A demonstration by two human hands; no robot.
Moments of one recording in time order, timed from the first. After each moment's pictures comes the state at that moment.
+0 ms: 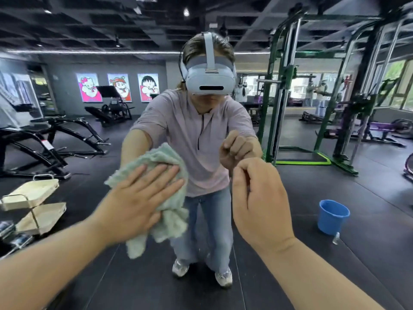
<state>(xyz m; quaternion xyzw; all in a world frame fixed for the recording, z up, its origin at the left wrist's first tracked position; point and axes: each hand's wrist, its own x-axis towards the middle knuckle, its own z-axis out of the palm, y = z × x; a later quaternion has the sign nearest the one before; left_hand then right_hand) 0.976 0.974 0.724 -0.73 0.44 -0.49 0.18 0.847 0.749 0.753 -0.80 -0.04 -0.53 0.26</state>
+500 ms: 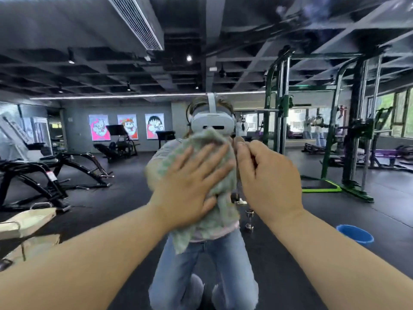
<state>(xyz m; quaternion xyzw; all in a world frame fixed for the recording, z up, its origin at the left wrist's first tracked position) 0.966 0.880 0.668 -0.70 0.42 -0.56 0.12 0.860 0.729 0.688 -0.80 -0.01 -0.58 0.17</state>
